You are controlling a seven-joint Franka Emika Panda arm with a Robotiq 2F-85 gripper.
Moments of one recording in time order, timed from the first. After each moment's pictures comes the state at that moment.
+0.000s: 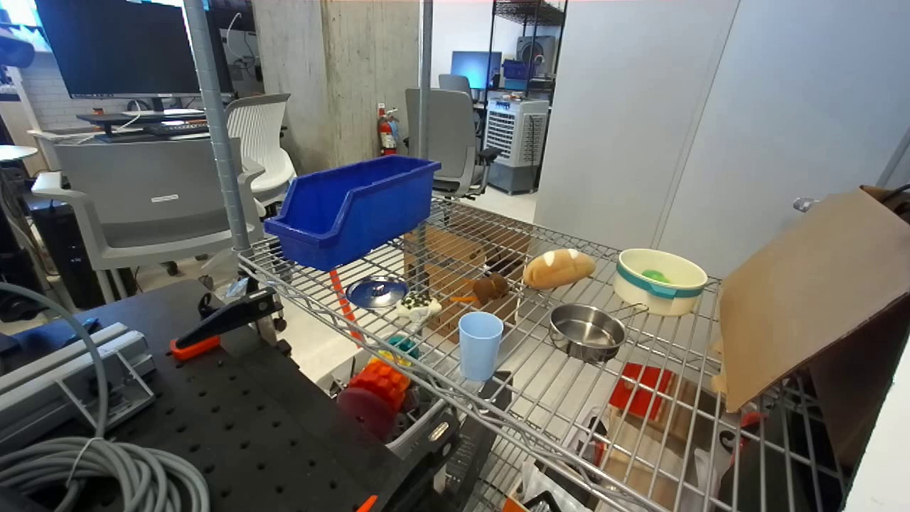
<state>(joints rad) 0.08 -0.27 0.15 -2.31 0.07 2.05 0.20</state>
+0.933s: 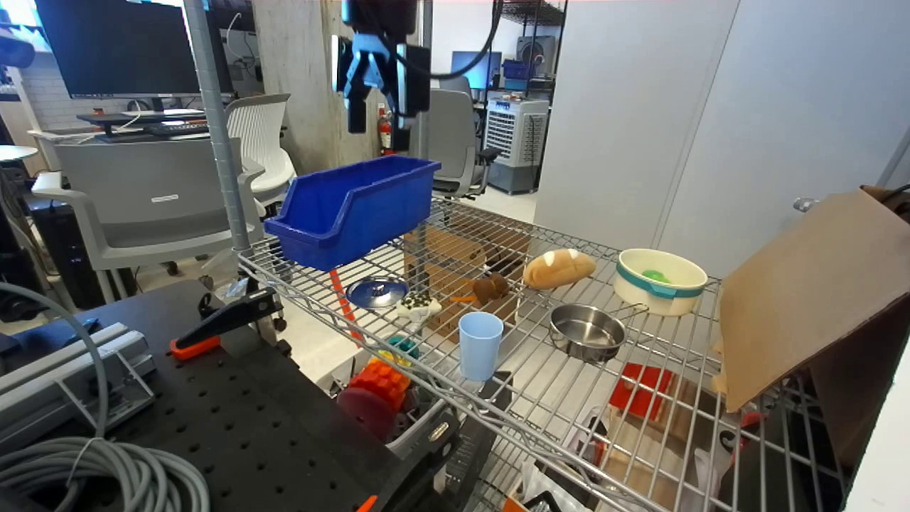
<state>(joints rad) 0.08 0.09 0.15 -2.31 0.06 2.41 0.29</state>
